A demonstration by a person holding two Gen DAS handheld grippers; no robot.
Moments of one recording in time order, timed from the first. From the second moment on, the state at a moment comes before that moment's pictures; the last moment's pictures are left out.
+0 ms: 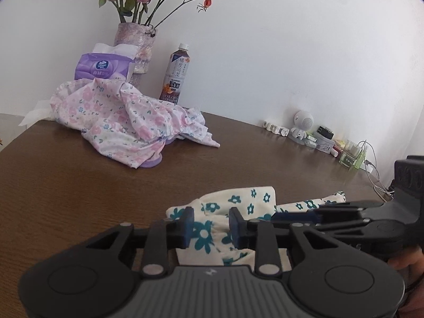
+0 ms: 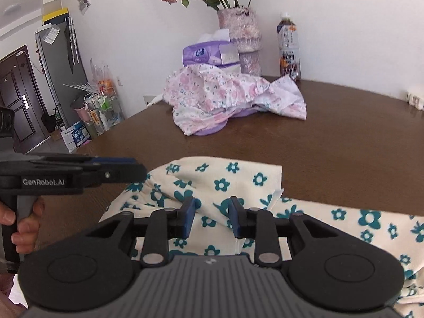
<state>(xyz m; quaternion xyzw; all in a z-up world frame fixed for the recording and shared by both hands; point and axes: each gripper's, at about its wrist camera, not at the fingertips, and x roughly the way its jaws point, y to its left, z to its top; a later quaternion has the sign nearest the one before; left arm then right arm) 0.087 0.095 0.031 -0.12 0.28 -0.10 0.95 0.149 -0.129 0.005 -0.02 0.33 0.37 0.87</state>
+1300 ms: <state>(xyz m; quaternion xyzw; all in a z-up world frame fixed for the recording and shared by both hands) 0.126 0.114 0.003 -0.15 0.32 -0.08 0.93 0.219 -0.136 0.002 -0.03 0.41 0.45 0.79</state>
